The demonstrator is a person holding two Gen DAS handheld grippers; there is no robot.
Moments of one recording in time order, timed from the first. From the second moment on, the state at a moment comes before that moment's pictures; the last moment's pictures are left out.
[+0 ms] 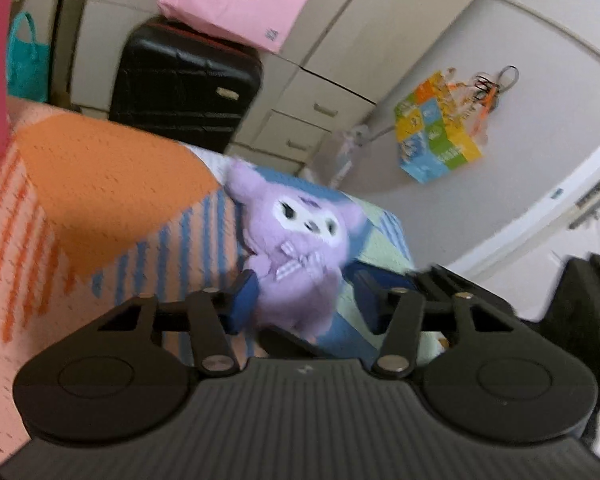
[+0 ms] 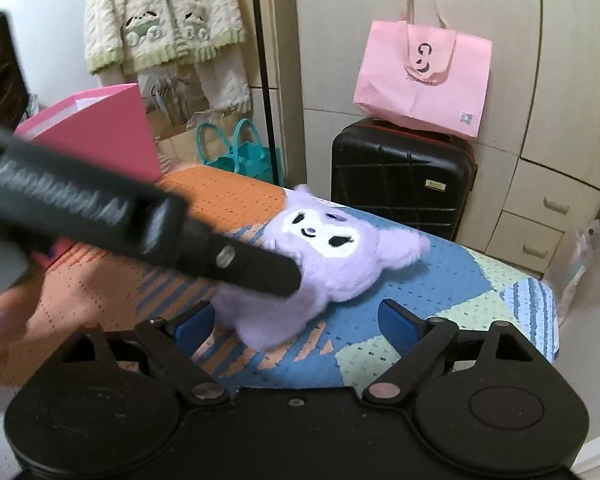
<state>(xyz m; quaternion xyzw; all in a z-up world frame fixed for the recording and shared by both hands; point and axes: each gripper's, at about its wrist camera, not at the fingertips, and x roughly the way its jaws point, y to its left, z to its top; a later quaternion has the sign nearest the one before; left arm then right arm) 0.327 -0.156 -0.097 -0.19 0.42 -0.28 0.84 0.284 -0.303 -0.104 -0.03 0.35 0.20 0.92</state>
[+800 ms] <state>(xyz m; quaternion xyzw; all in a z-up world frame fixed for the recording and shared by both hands) 0.347 -0.172 -0.107 -0.18 0.41 -0.22 0.87 0.294 -0.293 -0.112 -0.04 0.32 0.18 0.93</state>
